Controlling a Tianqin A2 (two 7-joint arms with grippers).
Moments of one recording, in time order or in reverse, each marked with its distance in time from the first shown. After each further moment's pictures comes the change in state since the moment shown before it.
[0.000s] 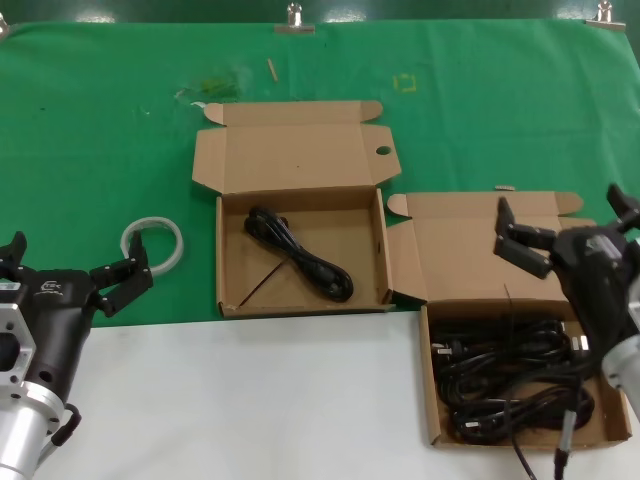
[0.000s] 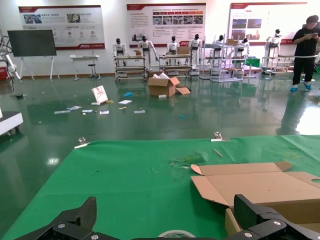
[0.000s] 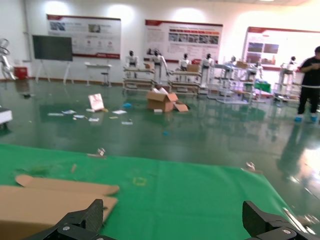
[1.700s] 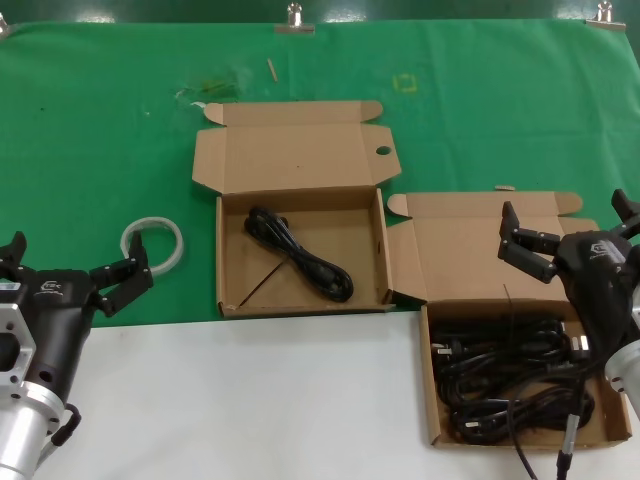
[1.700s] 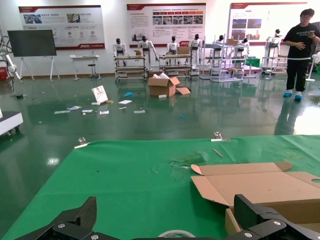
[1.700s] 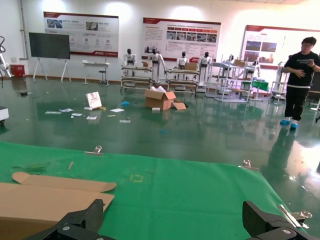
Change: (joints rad) left arm 0.000 0.000 0.000 0.000 0.000 0.000 0.000; right arm -0.020 -0.012 0.028 -0.003 -0.026 -0.008 0.014
